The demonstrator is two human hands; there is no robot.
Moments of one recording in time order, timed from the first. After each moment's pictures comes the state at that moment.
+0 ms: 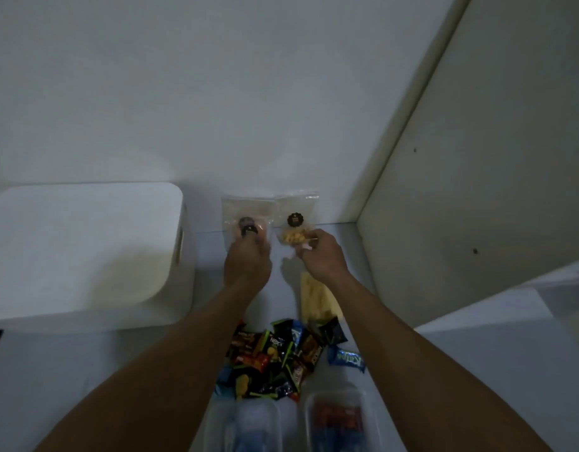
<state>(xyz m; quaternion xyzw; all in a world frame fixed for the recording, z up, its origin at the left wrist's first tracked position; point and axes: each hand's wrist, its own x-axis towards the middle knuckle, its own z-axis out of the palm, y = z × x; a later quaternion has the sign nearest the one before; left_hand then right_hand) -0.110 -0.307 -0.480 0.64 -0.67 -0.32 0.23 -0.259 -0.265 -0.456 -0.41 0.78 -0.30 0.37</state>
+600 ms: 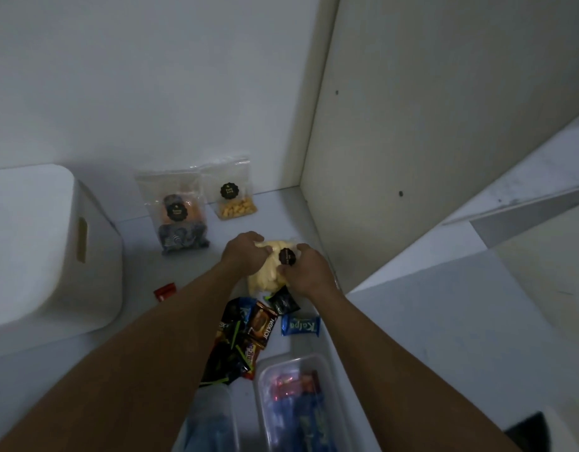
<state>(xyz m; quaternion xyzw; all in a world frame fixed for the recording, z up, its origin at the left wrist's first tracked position) -0.204 -0.284 -0.538 0.55 -0.72 -0.42 0.01 -0.311 -0.173 -0.521 -0.36 0.84 -0.21 0.34</state>
